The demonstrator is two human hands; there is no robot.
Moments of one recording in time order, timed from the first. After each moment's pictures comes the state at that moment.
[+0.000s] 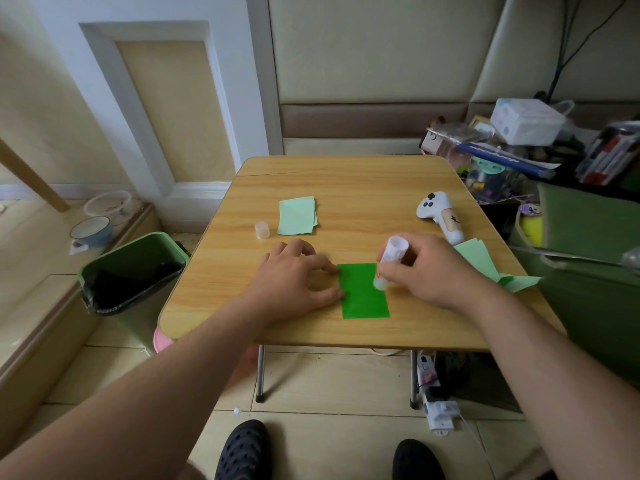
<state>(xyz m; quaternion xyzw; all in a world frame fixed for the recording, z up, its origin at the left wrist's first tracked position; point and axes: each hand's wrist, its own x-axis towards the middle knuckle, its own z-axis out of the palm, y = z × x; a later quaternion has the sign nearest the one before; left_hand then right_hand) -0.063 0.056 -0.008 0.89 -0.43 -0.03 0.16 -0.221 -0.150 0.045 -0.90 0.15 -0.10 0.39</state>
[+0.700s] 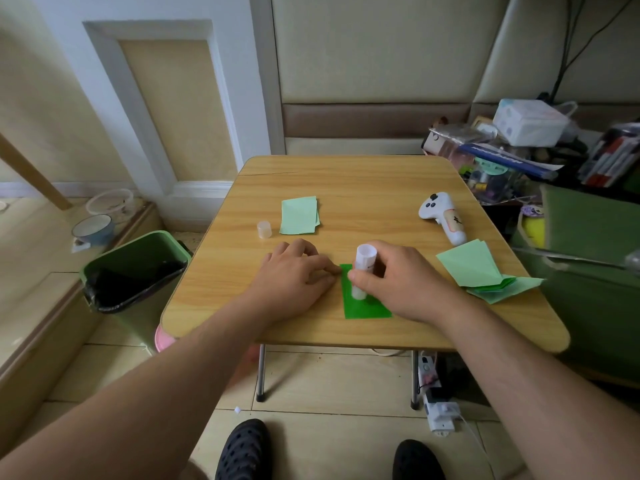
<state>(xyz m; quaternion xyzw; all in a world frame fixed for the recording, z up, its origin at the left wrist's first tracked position) -0.064 0.056 -0.009 0.88 -0.43 -0.01 0.19 -0.211 -0.113 0.040 -0.92 0.11 -0.08 0.36</state>
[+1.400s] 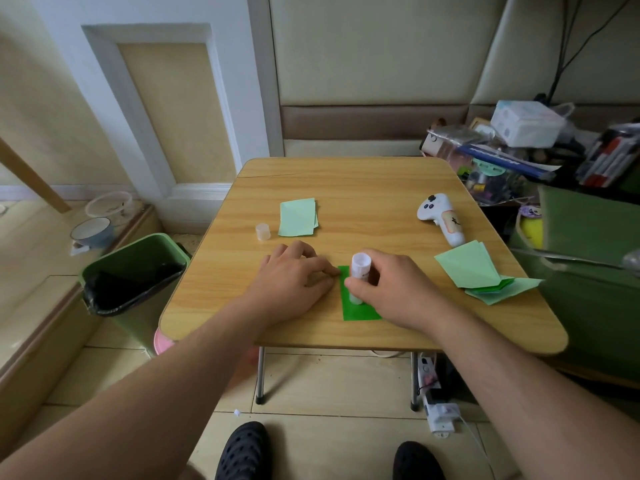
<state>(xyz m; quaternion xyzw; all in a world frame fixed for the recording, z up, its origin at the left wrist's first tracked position) -0.062 0.056 -0.013 0.88 -0.43 -0.01 0.19 -0.208 -0.109 0.028 -0.92 0.13 -0.09 0.35</state>
